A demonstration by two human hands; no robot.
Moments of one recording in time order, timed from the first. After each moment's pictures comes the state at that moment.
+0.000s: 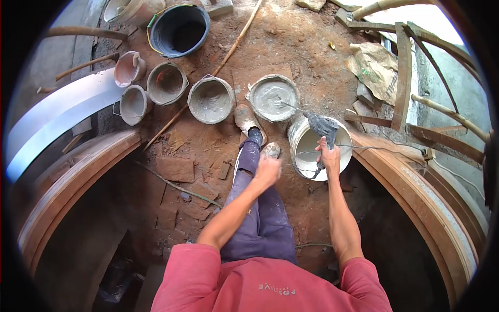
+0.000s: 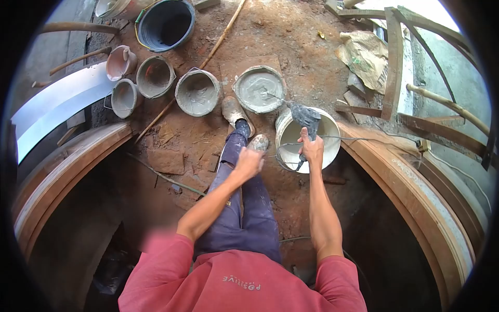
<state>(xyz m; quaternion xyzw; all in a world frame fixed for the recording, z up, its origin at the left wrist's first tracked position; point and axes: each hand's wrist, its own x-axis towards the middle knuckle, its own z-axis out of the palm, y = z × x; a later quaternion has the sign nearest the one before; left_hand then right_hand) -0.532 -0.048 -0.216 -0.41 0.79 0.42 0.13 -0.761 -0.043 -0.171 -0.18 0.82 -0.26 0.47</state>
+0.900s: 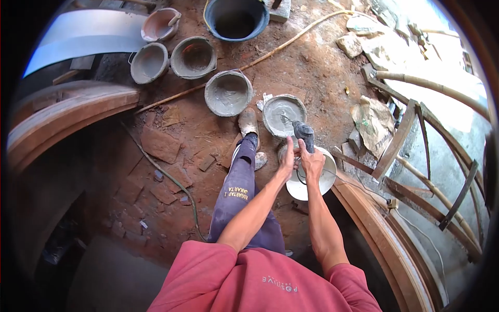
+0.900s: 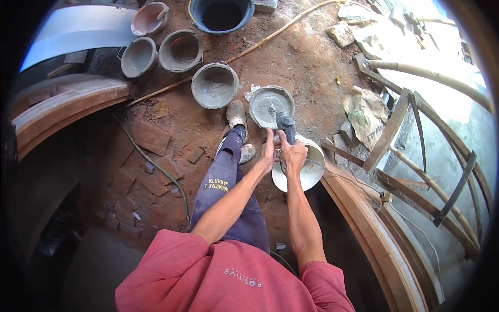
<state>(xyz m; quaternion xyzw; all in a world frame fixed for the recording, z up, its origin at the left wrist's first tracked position) -0.592 -0.116 -0.201 -0.49 -0.13 0.81 -0.30 -0.666 -0.151 -0.128 -0.40 0.86 -0.03 0.30</state>
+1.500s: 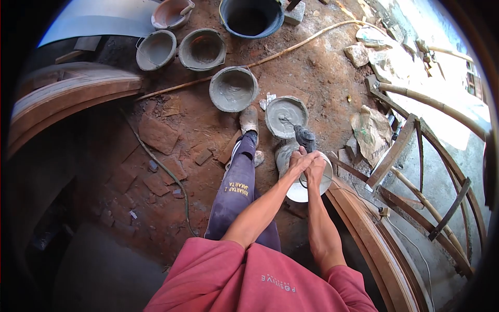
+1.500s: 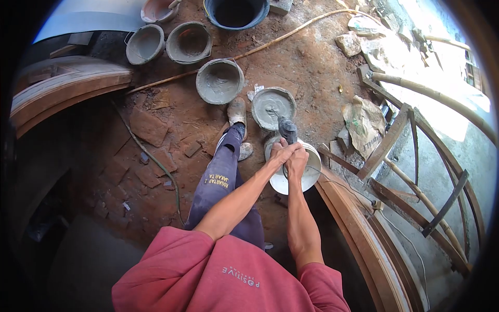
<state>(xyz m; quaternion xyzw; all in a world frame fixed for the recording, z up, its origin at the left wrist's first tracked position) -0.605 -0.144 -0.160 -0.66 0.10 0.73 -0.16 -0.673 -0.137 -0.131 -0.53 0.80 -0.04 0.27</state>
